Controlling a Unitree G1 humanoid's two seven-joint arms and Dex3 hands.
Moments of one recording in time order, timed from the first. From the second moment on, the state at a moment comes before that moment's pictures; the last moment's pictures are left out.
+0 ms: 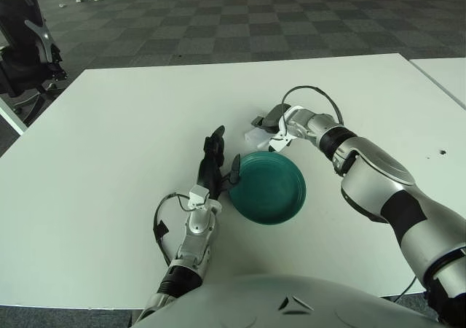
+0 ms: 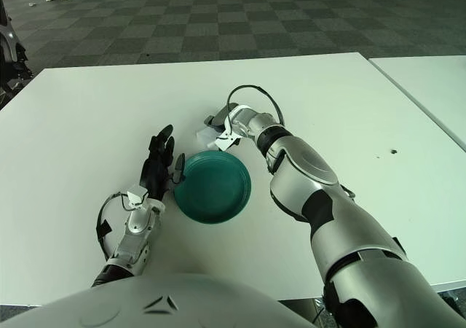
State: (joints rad) left arm 0.09 -0.11 -0.24 0.38 -0.07 -0.55 0.14; right arm -1.05 -0.16 1.01 1.23 -0.98 -0.41 0.14
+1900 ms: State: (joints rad) left arm -0.04 -0.12 -0.15 0.54 -0.12 -0.70 0.32; right arm -1.04 -0.16 1.01 1.14 -0.98 -0.41 0.07
